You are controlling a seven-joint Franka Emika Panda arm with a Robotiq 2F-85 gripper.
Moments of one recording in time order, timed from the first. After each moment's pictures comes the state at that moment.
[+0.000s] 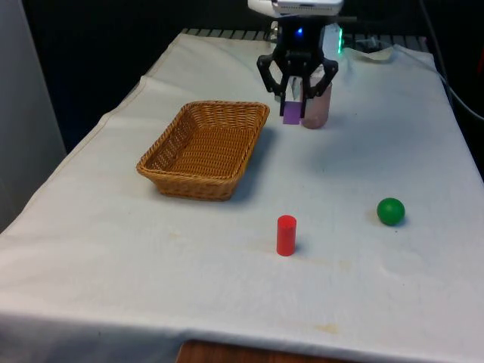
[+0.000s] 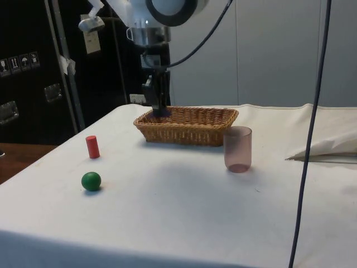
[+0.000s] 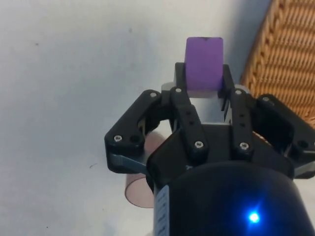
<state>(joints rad) 0.25 0.21 -0.28 -2.22 0.00 2.48 -0.04</state>
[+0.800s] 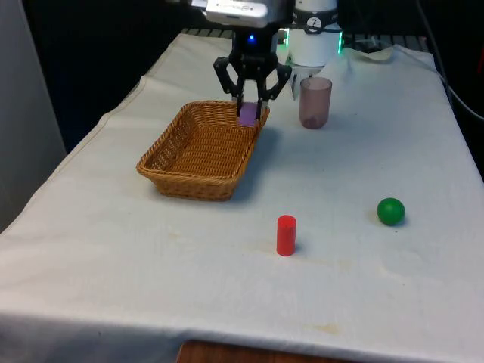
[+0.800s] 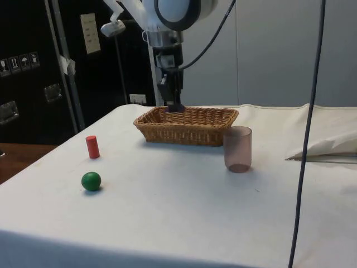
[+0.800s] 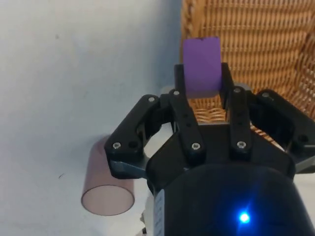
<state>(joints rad) 0.23 0.25 -0.39 -2.22 0.00 2.48 -0.13</state>
